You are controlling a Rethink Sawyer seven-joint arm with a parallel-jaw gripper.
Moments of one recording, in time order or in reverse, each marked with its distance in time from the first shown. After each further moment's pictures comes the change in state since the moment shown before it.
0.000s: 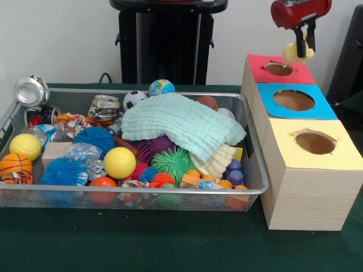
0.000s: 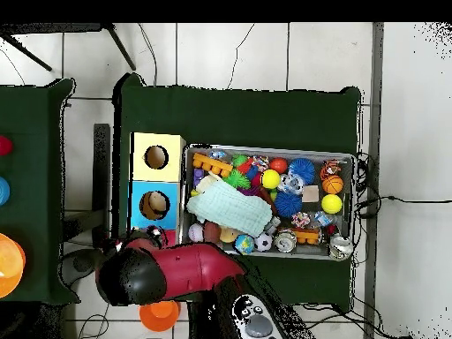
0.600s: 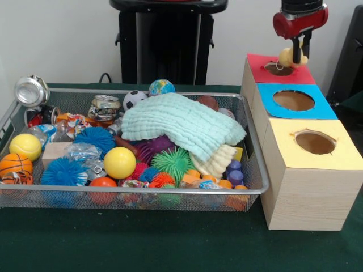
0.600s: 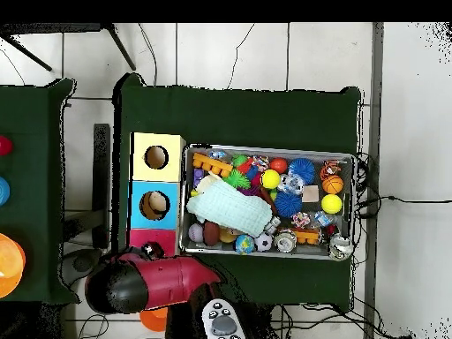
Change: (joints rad) arm 0.150 0.071 -0.135 -0.001 0.031 -0.001 0.000
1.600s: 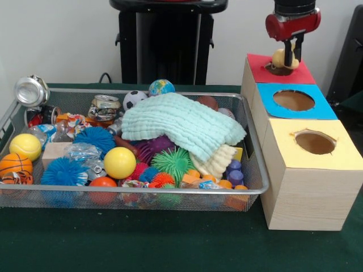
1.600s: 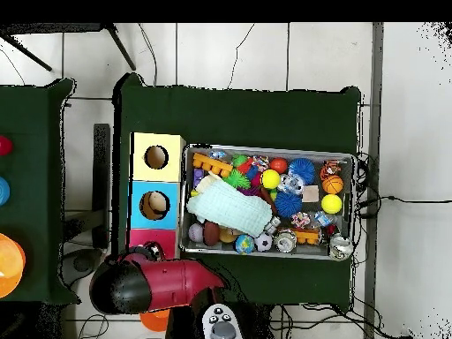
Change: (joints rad) arm 0.033 0.008 -0.067 -0.008 0.008 -0.023 0.000
